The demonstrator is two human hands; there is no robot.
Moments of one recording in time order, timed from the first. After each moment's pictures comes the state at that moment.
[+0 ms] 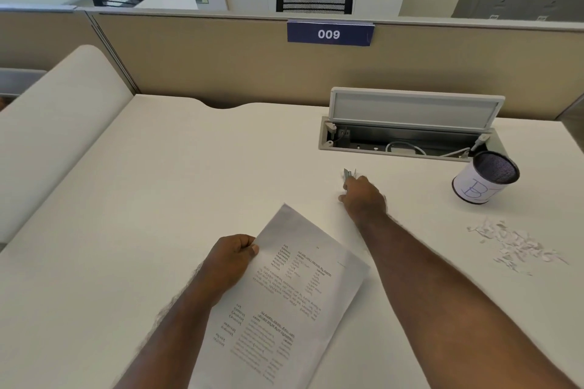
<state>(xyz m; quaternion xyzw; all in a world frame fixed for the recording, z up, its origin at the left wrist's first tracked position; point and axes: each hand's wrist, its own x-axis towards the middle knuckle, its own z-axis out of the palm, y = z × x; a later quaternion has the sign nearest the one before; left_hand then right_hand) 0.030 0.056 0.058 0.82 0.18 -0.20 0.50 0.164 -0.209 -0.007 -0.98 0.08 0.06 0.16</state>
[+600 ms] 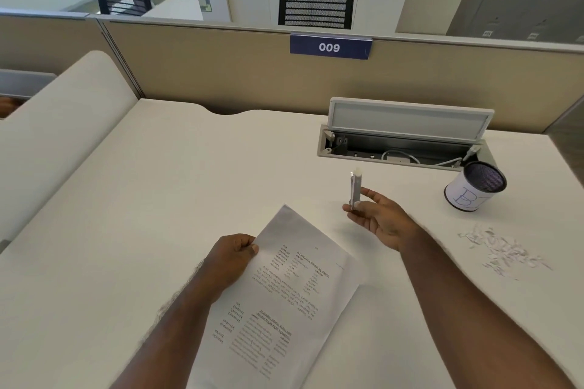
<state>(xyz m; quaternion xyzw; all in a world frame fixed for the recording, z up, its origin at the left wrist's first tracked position) 0.025 0.057 0.071 0.82 0.17 -0.20 0.51 0.120 -0.253 0.029 -0.51 0.22 0.18 0.81</state>
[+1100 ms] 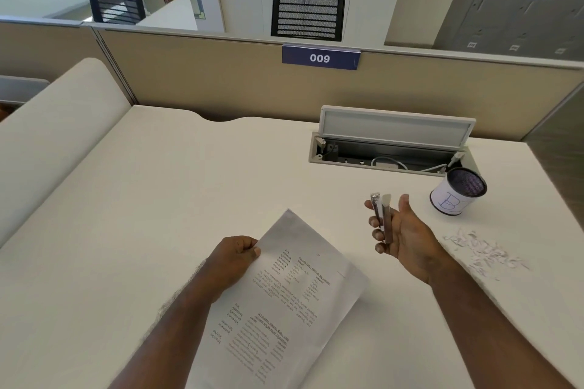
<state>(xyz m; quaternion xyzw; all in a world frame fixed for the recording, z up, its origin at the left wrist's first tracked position) 0.026 0.044 0.084 0.82 0.14 -0.22 0.51 0.060 -0.288 0.075 -0.56 0.13 0.21 0.79</state>
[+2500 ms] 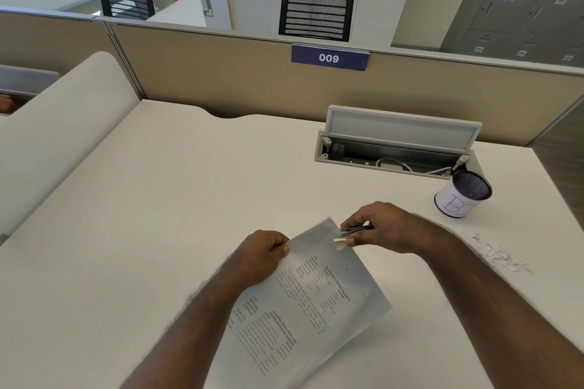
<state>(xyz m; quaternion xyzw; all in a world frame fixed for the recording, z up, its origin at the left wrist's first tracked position) 0.027 0.017 0.090 0.89 0.00 -0.21 0.41 0.081 -0.250 0.119 -0.91 -0.10 0.27 0.29</state>
